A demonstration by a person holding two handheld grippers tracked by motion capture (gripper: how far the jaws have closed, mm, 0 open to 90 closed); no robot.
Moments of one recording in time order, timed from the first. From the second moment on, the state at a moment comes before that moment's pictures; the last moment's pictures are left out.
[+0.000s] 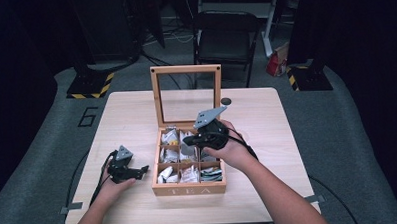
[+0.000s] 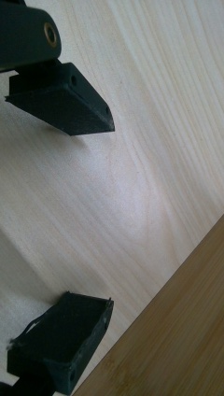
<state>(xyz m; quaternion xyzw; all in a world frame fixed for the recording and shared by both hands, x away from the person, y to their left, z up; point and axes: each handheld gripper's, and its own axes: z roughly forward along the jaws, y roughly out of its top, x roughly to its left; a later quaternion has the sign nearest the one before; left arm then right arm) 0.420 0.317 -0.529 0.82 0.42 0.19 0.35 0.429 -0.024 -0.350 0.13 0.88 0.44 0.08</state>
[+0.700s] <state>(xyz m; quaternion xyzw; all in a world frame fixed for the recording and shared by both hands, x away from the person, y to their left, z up) 0.420 0.317 -0.529 0.82 0.42 0.19 0.35 0.438 -0.063 -0.341 0.18 0.87 0.44 0.11</state>
